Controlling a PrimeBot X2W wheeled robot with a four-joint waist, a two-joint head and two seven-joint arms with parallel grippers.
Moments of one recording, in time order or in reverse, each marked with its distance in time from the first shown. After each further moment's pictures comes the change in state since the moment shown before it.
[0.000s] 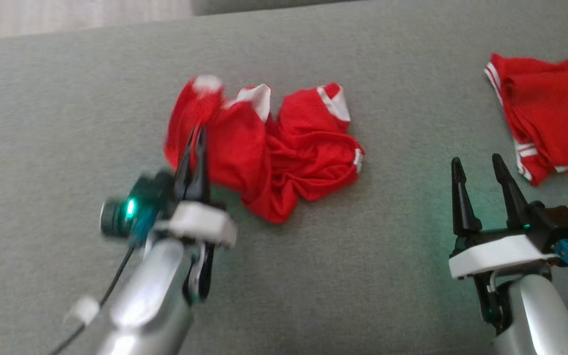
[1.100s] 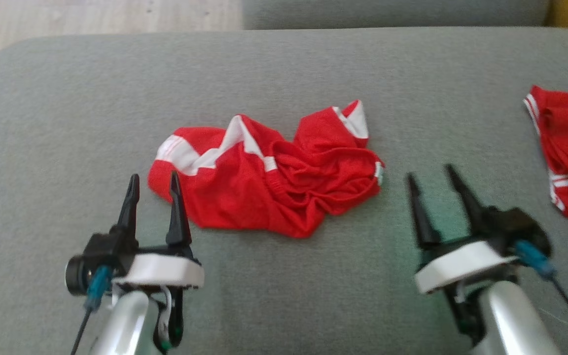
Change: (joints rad) left arm 0.275 -0.003 0.241 -0.178 0.088 -0.056 0.000; right arm 0.030 -0.001 0.123 -0.051 -0.007 0.000 0.079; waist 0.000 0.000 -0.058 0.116
